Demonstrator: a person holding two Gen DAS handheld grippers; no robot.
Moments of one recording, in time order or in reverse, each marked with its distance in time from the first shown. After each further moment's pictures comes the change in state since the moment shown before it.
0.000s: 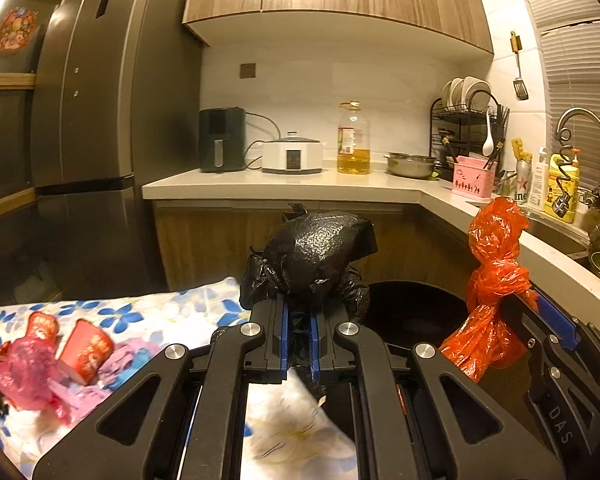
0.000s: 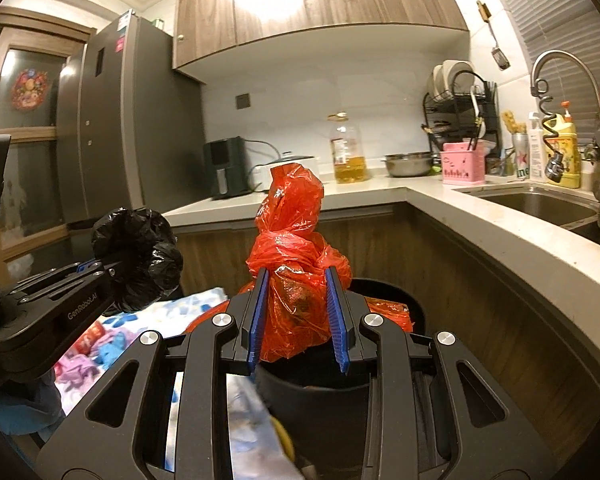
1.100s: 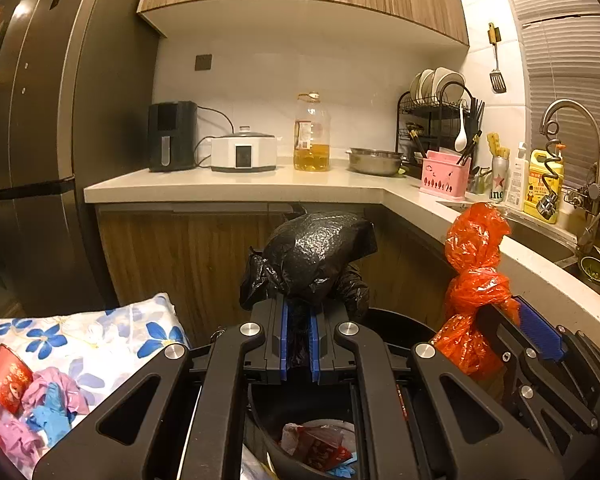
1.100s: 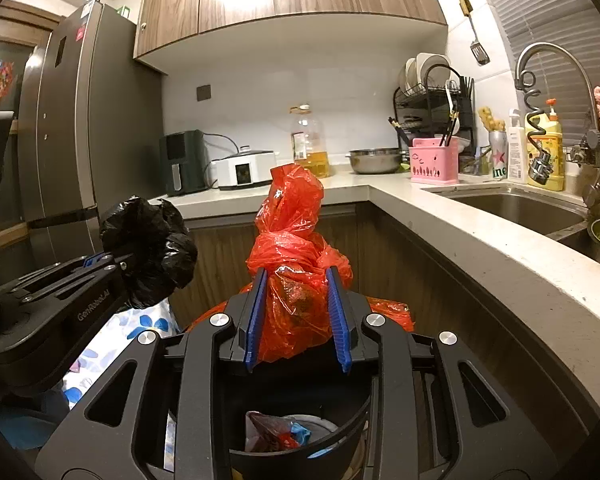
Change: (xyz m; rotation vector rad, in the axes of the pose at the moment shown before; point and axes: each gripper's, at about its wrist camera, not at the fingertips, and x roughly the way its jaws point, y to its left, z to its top) left arm 0.083 -0.053 0.011 0.012 0.016 -0.132; right arm 0.066 -0.046 0.008 -0.012 0.020 -0.118
